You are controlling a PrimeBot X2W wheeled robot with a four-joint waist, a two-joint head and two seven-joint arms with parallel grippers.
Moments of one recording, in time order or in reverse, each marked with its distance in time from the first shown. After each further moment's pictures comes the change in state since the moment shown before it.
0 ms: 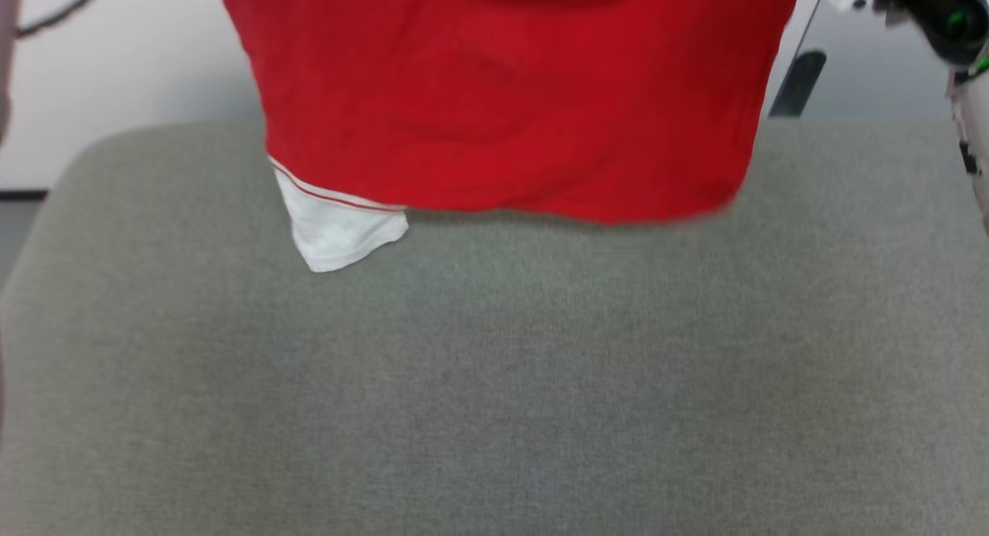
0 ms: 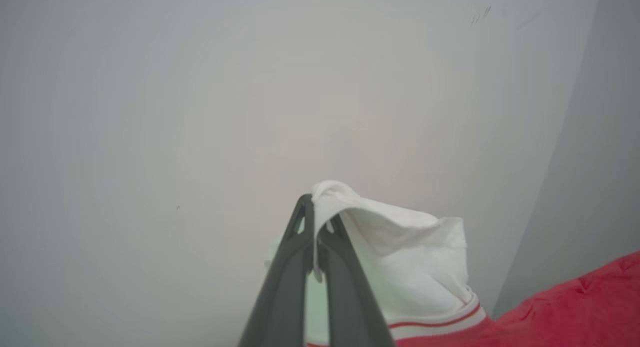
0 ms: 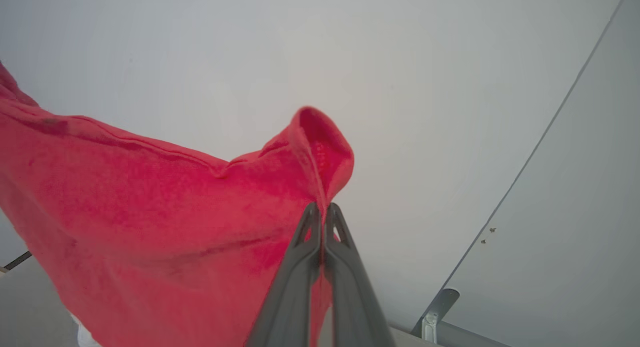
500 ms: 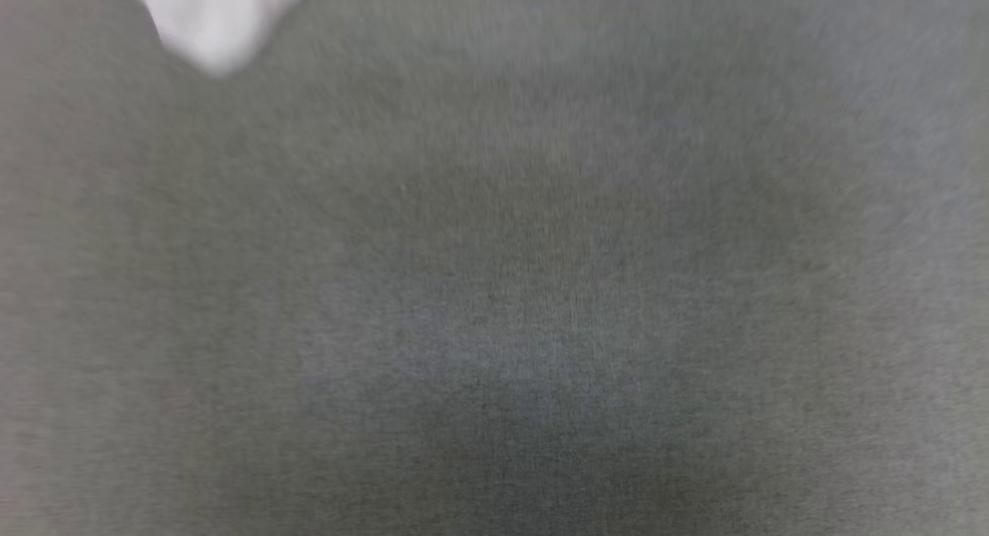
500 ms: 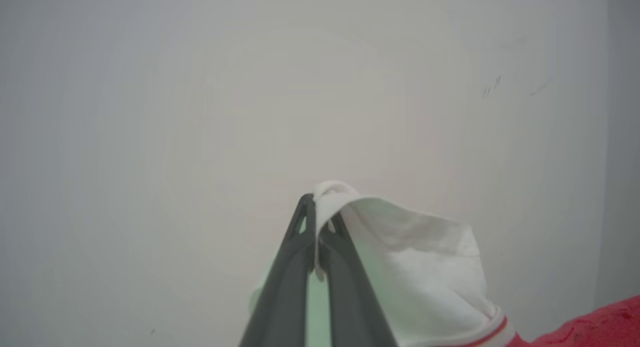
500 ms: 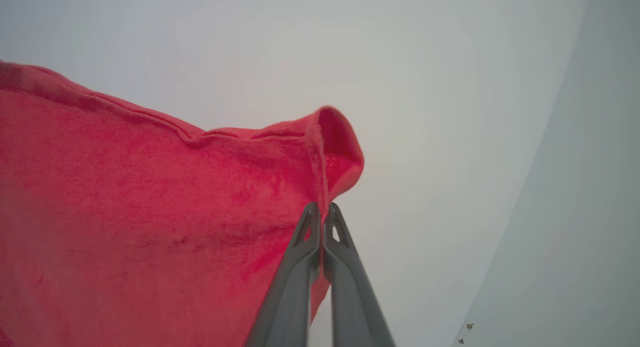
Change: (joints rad) left arm -0.373 0.038 -0.010 0.079 0.094 -0.034 -0.233; right arm -0.286 0.095 -0.118 0.171 -0.235 0.000 -0.442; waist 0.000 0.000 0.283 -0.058
